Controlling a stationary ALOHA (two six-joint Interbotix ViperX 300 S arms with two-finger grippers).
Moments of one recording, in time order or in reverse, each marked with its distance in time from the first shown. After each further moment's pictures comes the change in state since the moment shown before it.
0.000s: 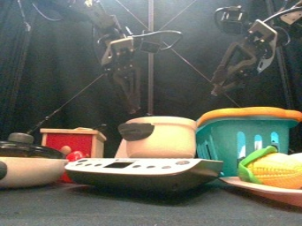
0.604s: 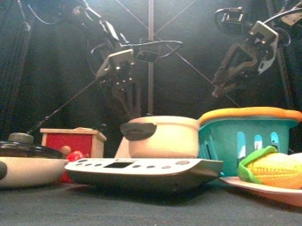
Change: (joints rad) left arm -0.057 0.038 0.097 0.117 -0.166 -0.247; right arm -0.006 0.002 0.006 0.000 0.002 -0.002
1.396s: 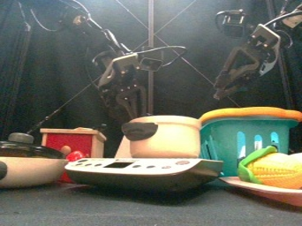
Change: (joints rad) left arm 0.025 0.064 0.018 -0.098 -0.141 0.000; right arm -0.002 -0.002 0.017 0.000 0.002 0.000
